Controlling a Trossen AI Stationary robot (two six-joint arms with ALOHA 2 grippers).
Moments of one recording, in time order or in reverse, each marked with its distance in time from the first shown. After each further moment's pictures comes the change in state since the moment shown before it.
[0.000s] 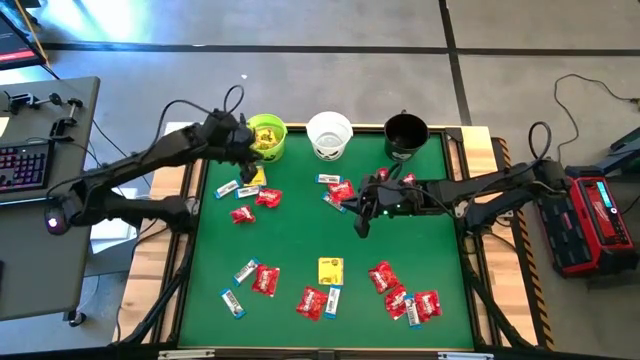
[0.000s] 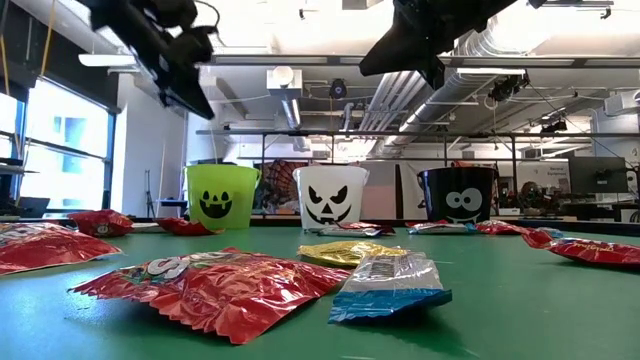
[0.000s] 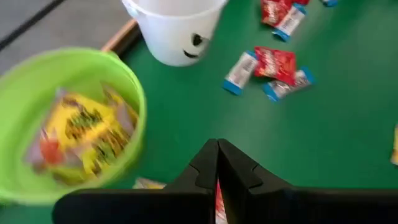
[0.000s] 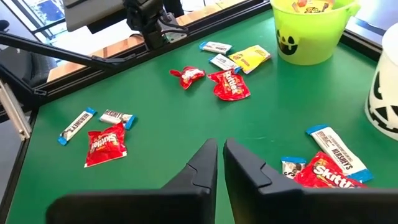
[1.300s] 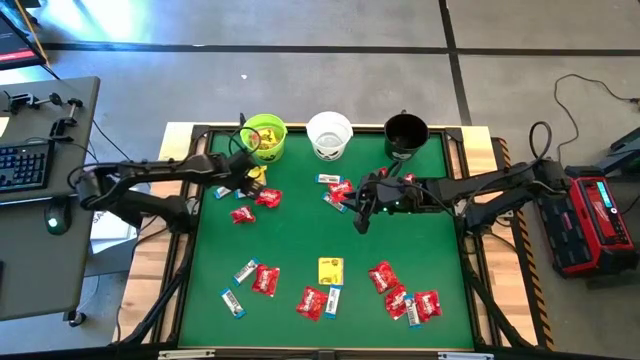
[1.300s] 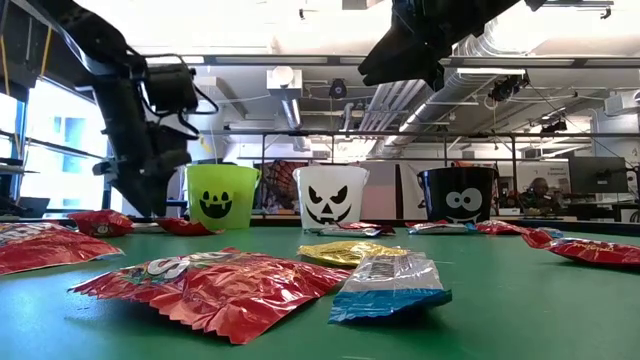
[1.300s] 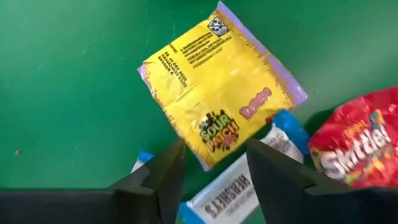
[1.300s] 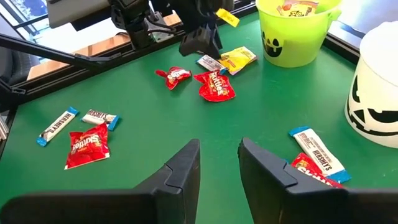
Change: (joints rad) left arm -0.066 0.214 -0.344 0.127 -0.322 -0.504; right arm -0.022 0.000 0.000 -0.016 0.015 -0.029
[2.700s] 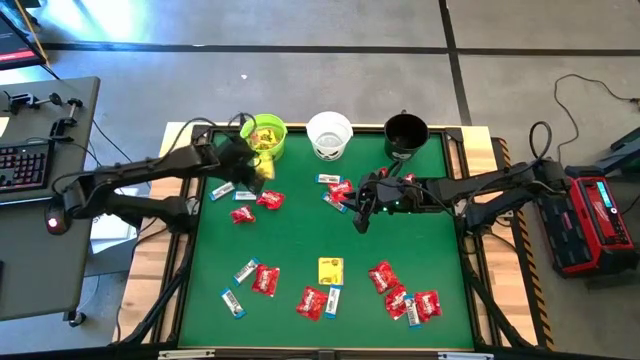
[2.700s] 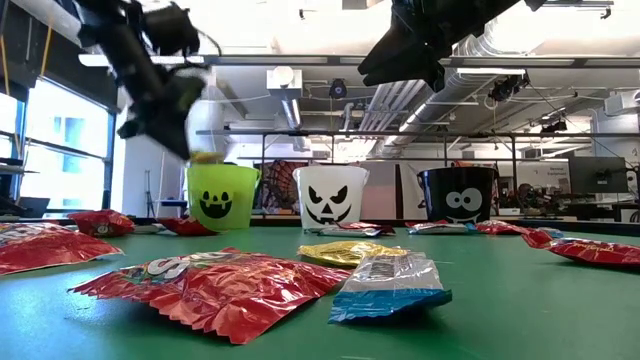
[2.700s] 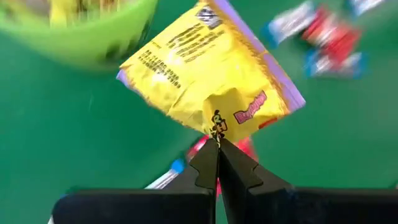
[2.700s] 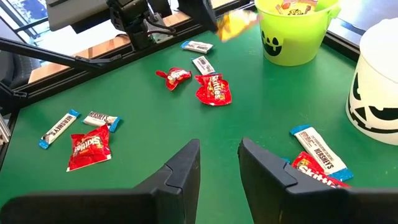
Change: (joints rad) left arm -0.053 -0.175 0.208 -0.138 0.181 -0.021; right arm 0.000 0.000 0.000 0.001 0.000 0.014
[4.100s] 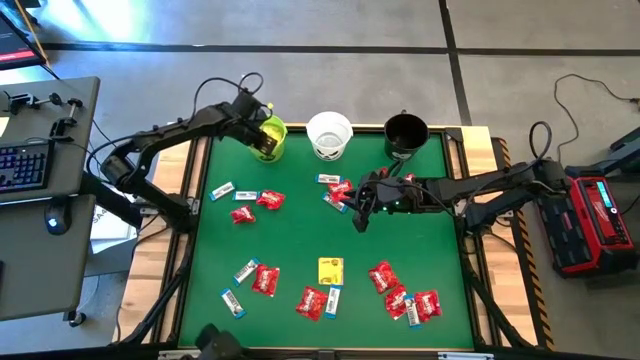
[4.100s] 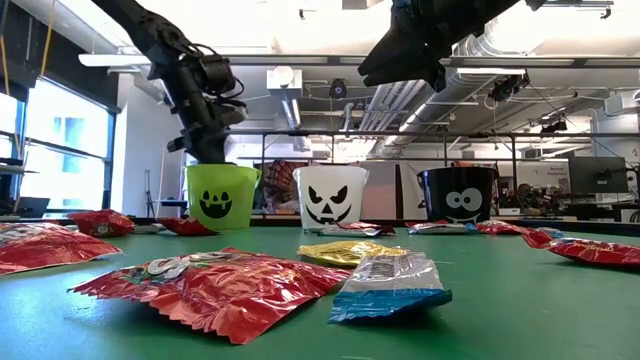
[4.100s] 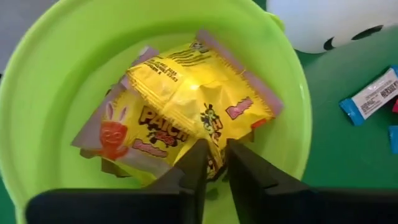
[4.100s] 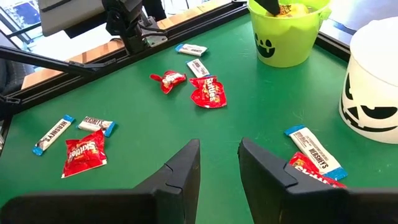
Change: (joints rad) left arm 0.358 0.439 0.302 0.049 0.099 0.373; right arm 0.000 0.000 0.000 0.001 0.026 0.015
